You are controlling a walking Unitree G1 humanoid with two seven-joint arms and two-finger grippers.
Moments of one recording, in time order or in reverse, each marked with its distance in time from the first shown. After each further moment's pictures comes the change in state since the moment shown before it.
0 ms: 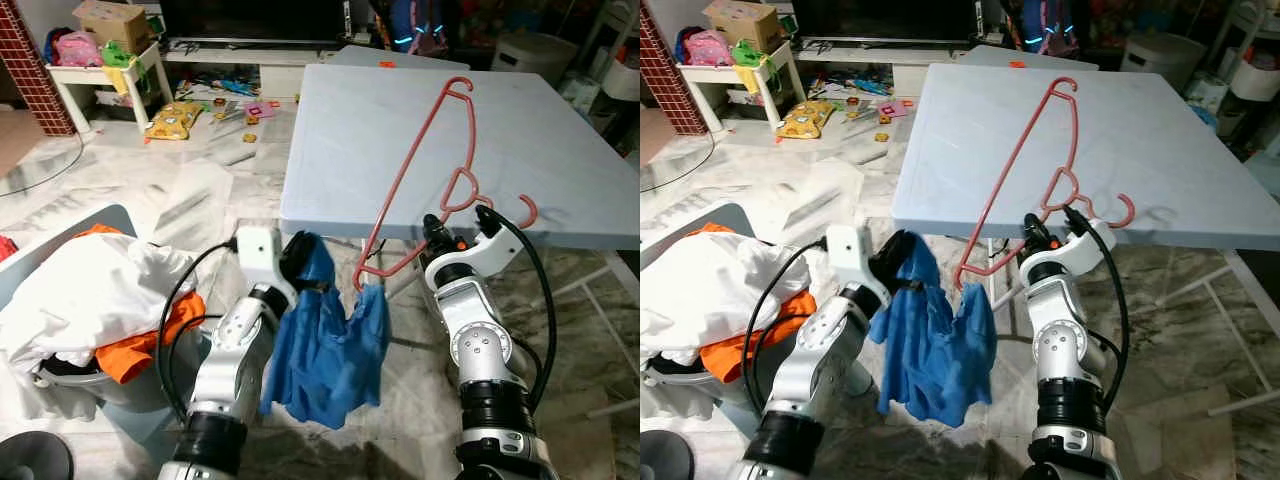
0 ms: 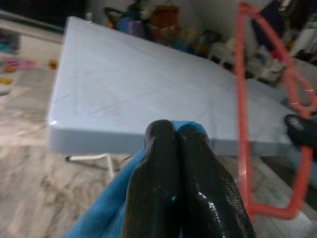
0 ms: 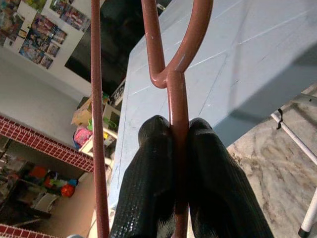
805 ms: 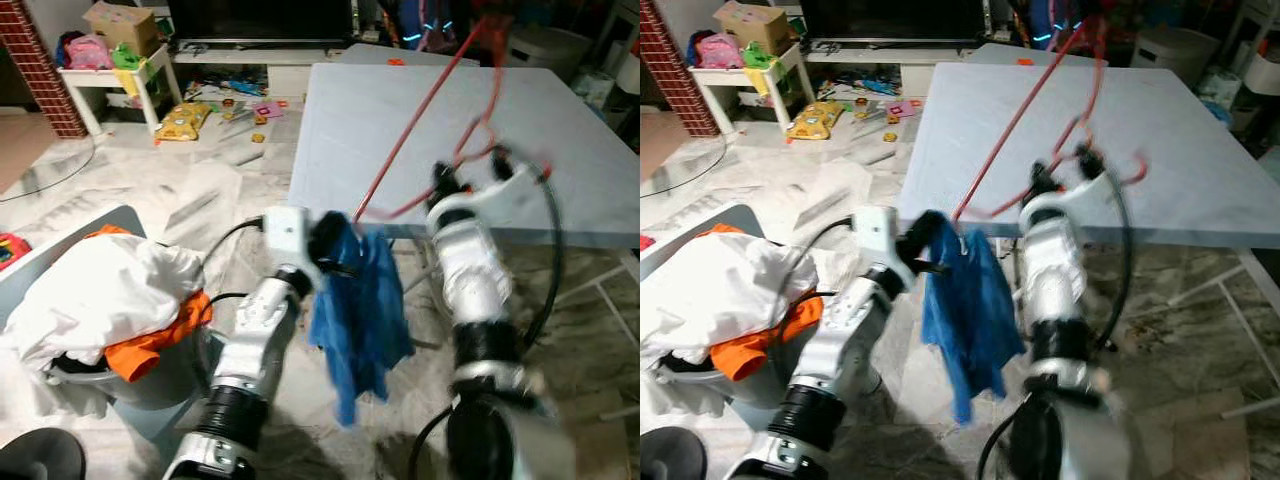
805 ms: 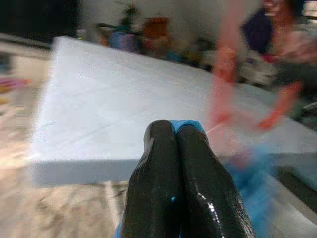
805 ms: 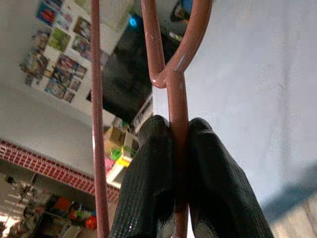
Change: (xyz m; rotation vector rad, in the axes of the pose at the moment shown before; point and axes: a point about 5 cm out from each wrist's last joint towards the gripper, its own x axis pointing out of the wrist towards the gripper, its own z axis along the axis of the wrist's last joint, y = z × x) left arm 0.019 -0.004 0.006 0.039 -0.046 0.030; right arm 0.037 0.051 0.051 0.104 -0.154 0.028
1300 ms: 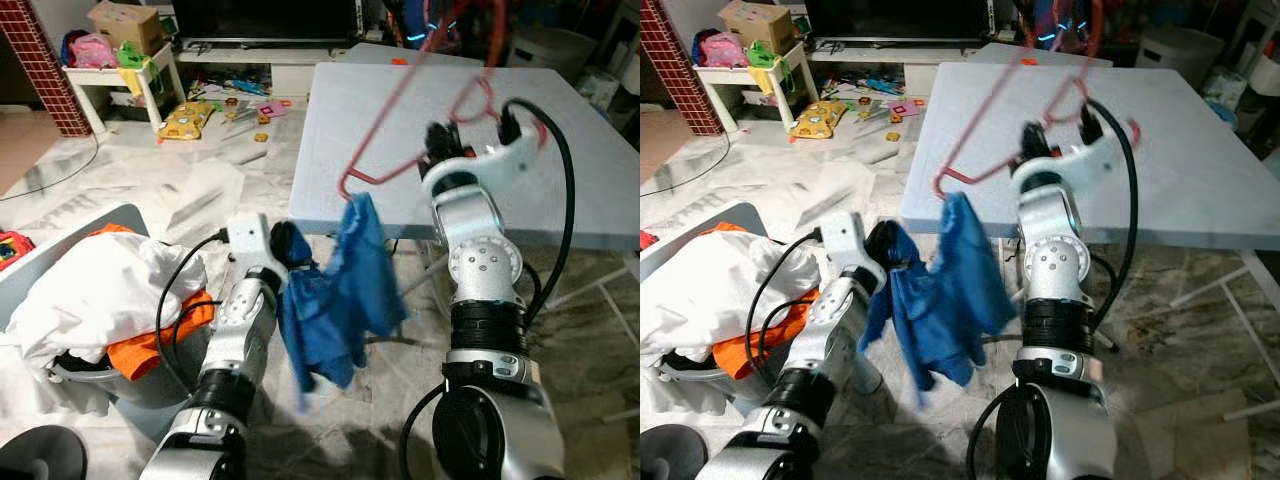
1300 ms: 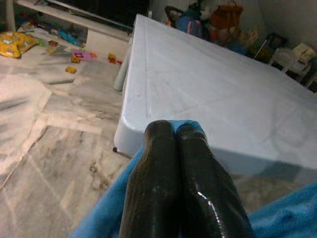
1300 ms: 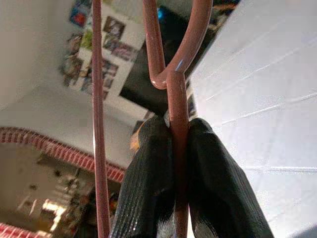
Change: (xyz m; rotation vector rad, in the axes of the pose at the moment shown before) left arm 0.006 0.038 -0.012 -0.050 0.056 0.248; right arm -0.010 0.051 -0.003 0.137 0.104 0.105
